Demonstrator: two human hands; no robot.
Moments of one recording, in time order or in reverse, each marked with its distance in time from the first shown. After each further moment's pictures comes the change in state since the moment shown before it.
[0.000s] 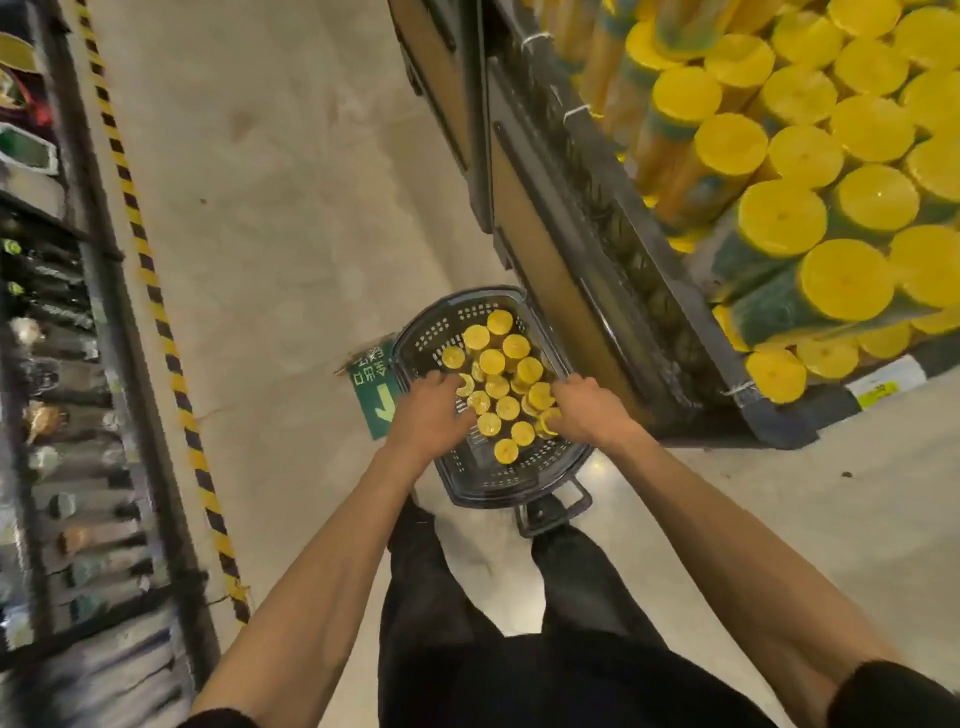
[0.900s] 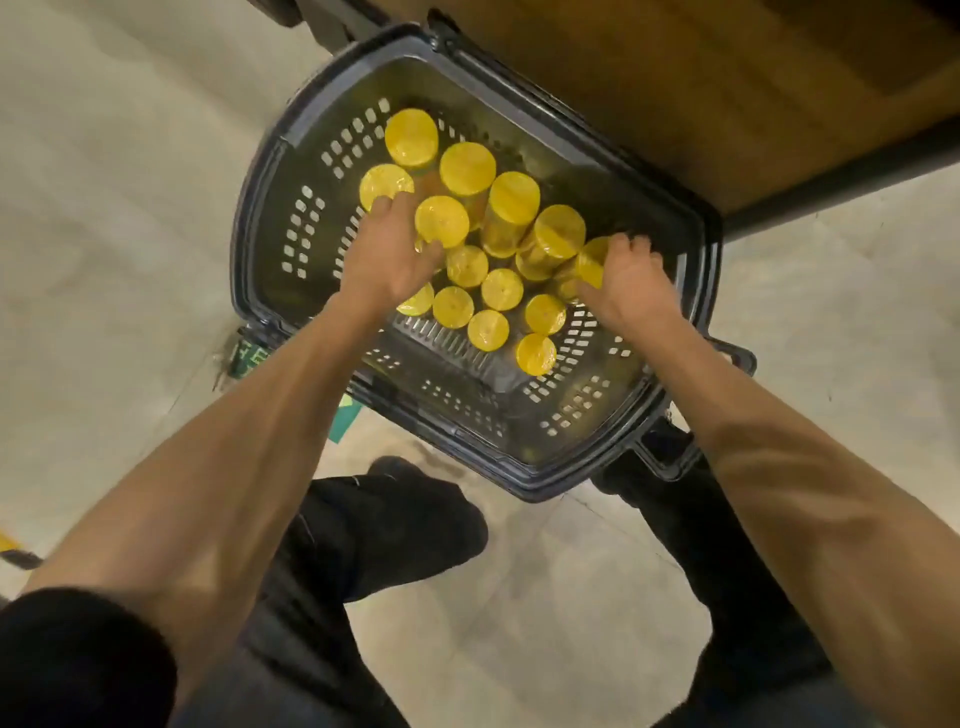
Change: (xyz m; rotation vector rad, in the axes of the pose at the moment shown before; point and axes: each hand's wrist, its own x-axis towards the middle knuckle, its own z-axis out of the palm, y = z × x) left_hand 0.337 -0.144 0.241 0.042 -0.095 0.402; right_hand 0.252 0.034 0.283 0.486 0.303 0.699
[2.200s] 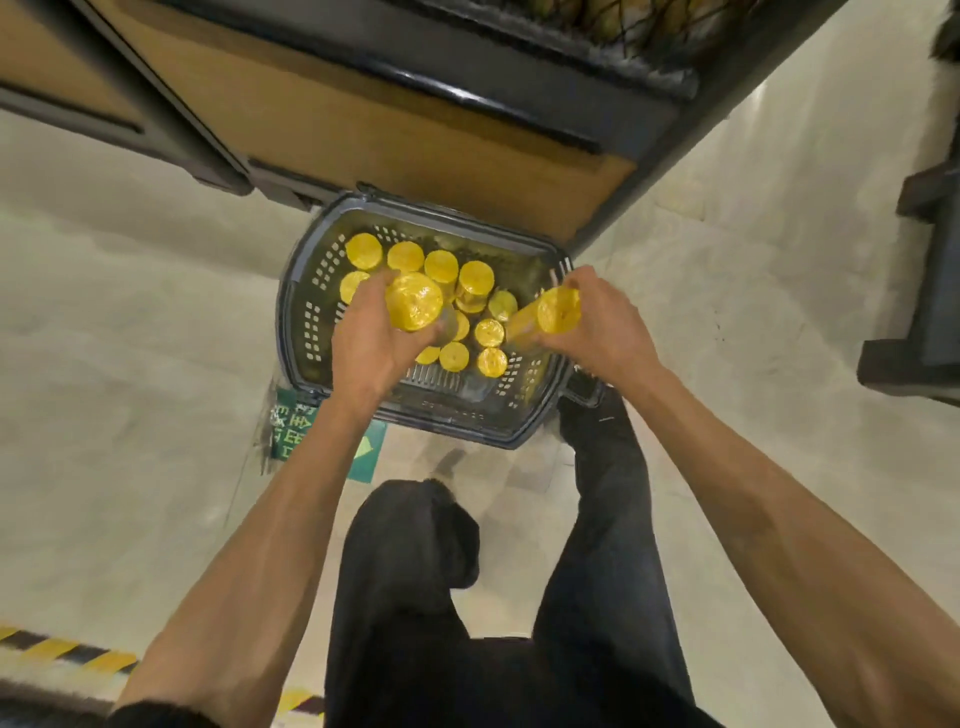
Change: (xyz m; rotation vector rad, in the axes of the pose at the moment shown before) left_hand -0.157 0.104 -0.151 -0.180 0.050 0.199; right_hand -0.218 -0.011 -0.143 0.407 0.186 0.105
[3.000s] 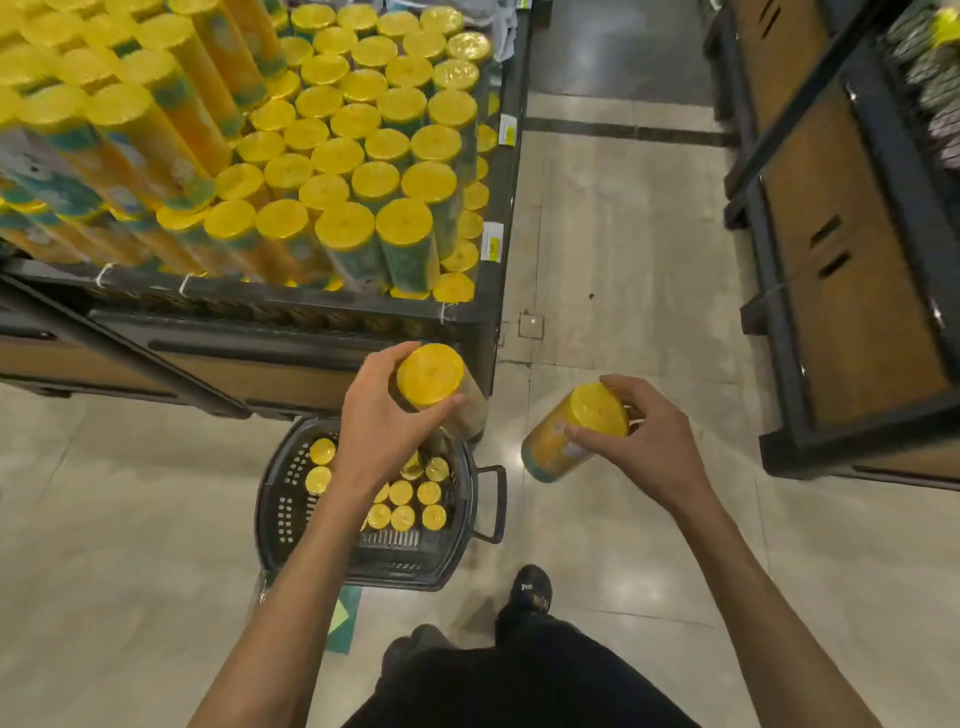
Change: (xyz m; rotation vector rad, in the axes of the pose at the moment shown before) left_hand -0.073 0.355 -0.085 -0.169 0.052 0.390; right_hand -0.171 0.085 -0.318 0.615 0.383 -0.006
